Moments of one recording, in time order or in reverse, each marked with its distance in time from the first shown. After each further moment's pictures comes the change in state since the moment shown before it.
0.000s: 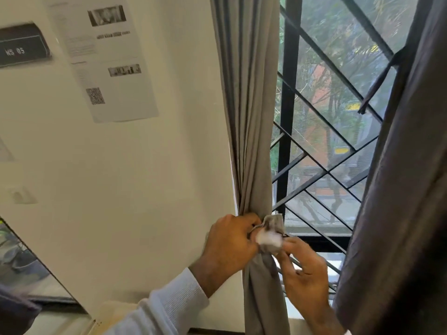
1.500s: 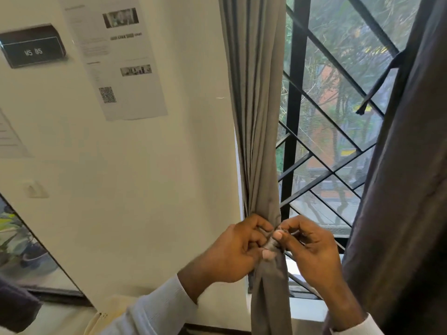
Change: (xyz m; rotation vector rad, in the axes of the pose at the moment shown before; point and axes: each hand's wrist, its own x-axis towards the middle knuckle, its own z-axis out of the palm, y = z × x) left_hand -0.021 0.008 -0.026 -0.518 -0.397 -0.061; right_hand 0.043 -0.030 -0.020 0.198 -0.191 0.179
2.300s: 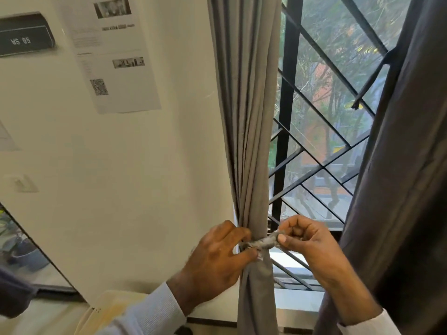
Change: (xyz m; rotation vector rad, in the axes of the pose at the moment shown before) left_hand -0.040 -0.028 0.013 0.905 0.333 0.630; right_hand -0.005 -0.003 -0.027 0.291 -0.148 0.473
